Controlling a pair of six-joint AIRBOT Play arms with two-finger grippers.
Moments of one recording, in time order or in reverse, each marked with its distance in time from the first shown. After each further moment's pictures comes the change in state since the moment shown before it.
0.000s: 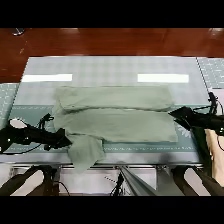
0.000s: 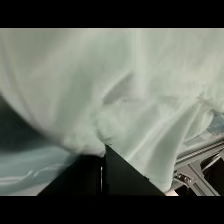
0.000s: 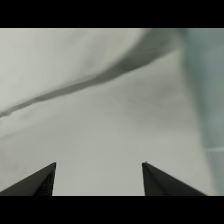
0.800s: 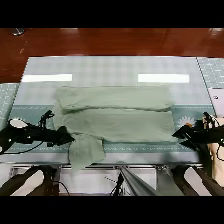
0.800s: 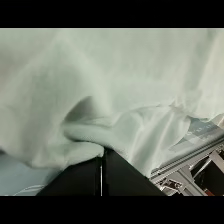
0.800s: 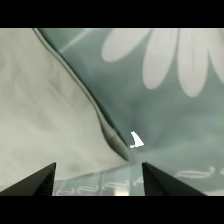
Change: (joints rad) left arm -0.011 0.001 -0.003 -0.112 0.016 0.090; right arm -0.023 -0.013 -0.094 -0.330 0.085 0.213
